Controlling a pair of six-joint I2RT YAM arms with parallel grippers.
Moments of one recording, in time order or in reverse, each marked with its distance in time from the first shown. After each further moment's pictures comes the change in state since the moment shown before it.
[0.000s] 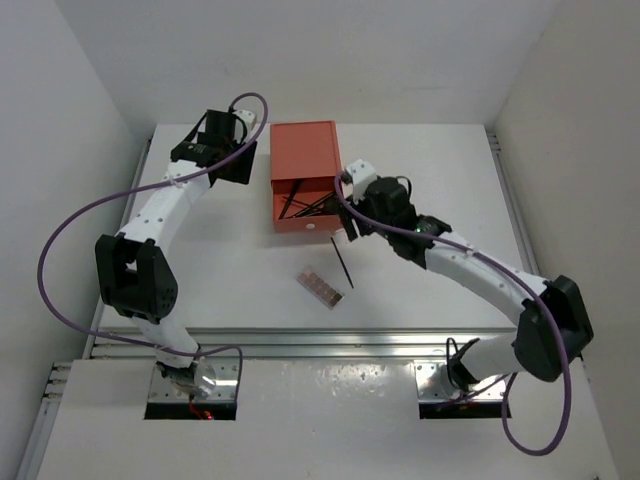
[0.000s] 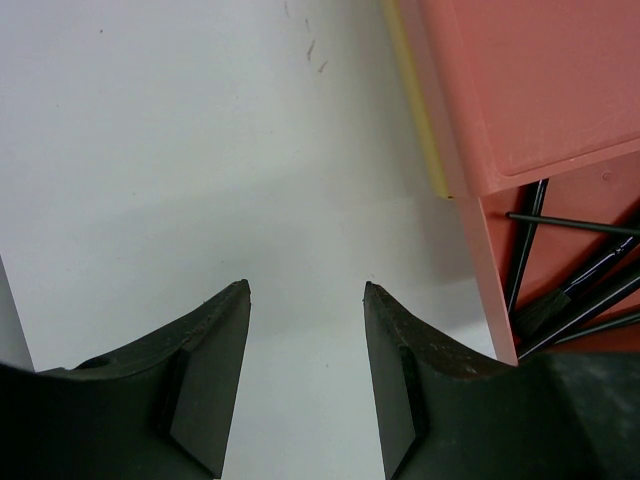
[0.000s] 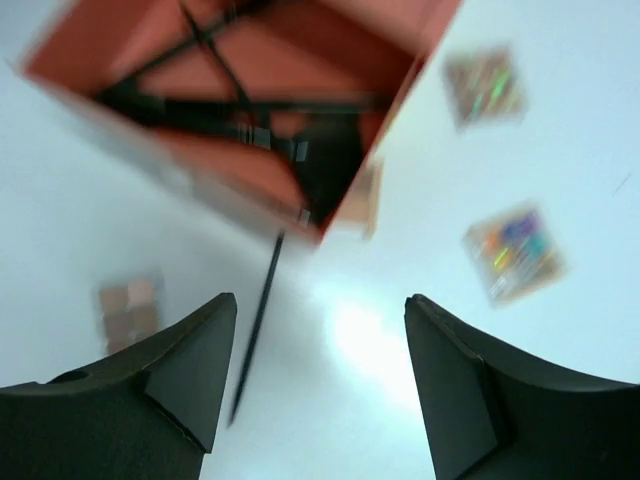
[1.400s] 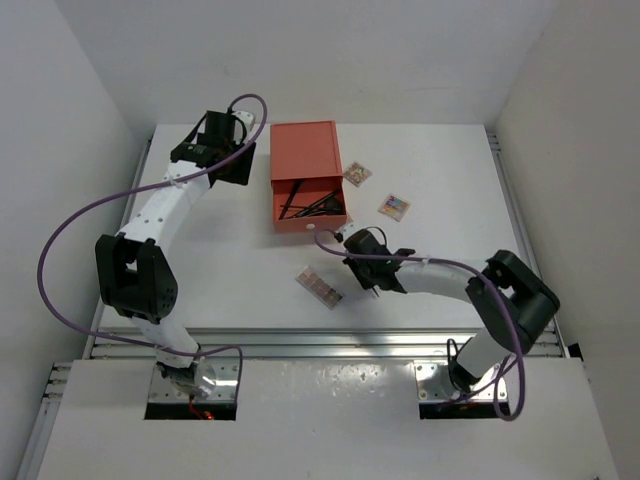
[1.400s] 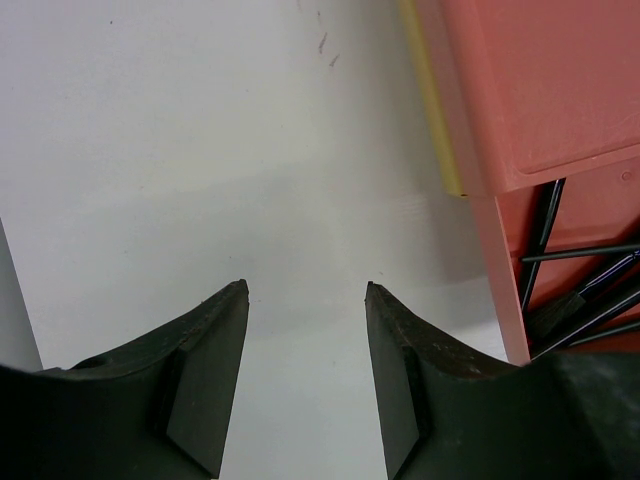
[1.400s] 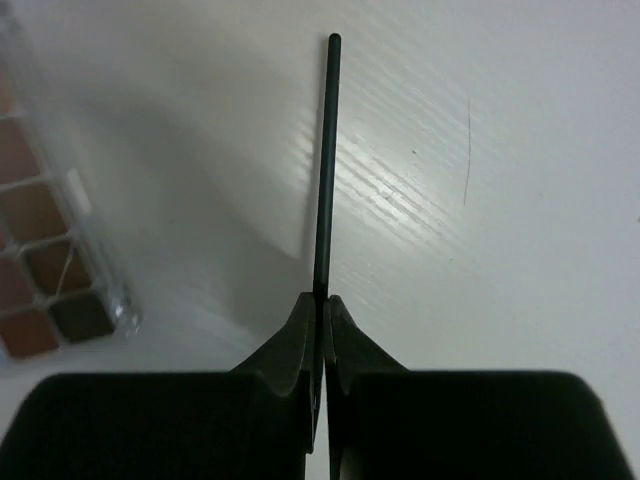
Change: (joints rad) left arm 0.006 0.000 -0.008 0.001 -0.019 0.000; right arm 0.120 0.206 -0.316 0.036 0.156 0.232
